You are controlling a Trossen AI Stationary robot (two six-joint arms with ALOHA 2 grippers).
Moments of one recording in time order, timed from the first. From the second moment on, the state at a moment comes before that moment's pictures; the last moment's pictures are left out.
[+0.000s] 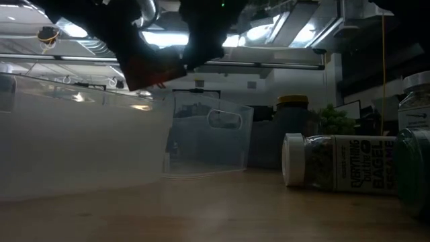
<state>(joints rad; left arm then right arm) 0.28 0.87 0.64 -0.19 -0.09 -0.01 -0.12 2.06 2.04 -0.89 -0.03 -0.01</state>
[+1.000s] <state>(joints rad) 0.95 0.82 0.40 0.16 -0.30 0.02 -0.18 2.00 2.16 -1.14 0.11 -0.02</state>
